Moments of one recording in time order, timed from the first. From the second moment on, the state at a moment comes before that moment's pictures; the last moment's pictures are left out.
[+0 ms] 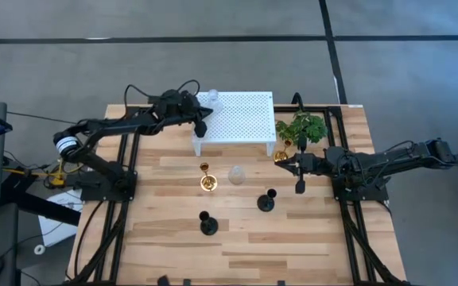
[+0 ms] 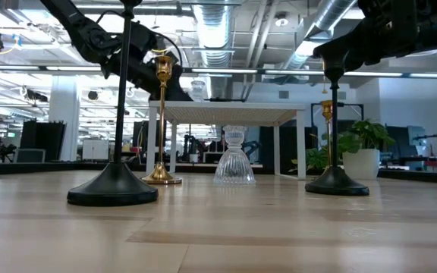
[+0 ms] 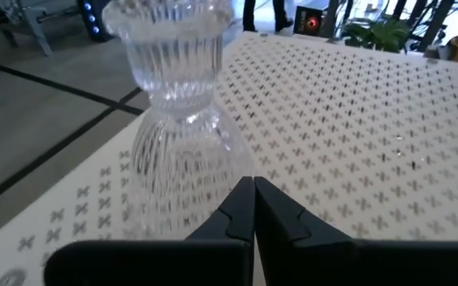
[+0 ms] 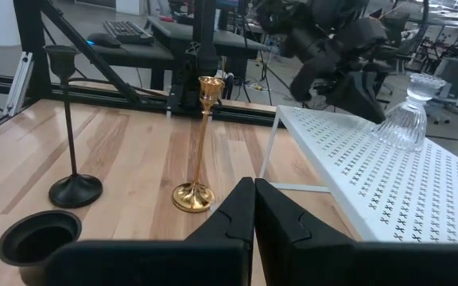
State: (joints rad) left arm 0.65 1.31 0.78 0.36 0.19 0.15; right arm 0.07 0.75 0.28 0.35 0.19 -0.16
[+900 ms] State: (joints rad) left arm 0.64 1.40 0.86 0.36 0.34 0.09; right arm 0.06 0.75 0.28 0.35 0.19 -0.16
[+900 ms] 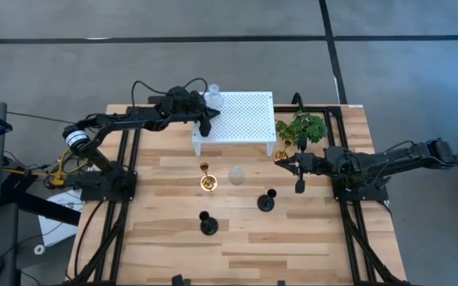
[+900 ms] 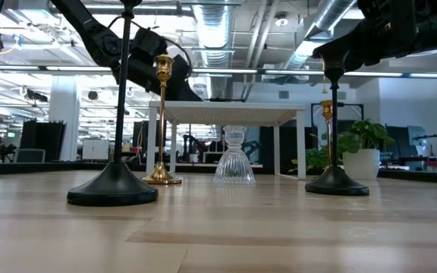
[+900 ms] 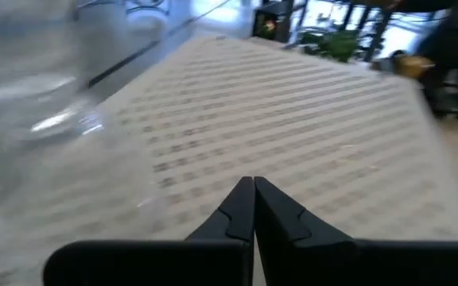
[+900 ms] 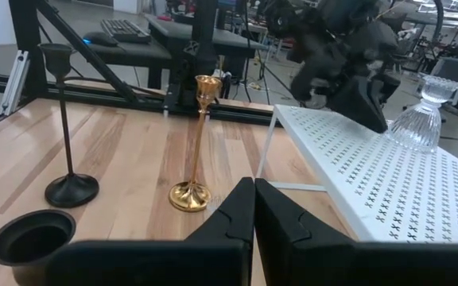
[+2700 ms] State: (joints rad) left arm 0.34 0.55 0.46 0.04 0.28 0.07; right arm 0.35 1.11 0.36 0.73 0.63 -0.08
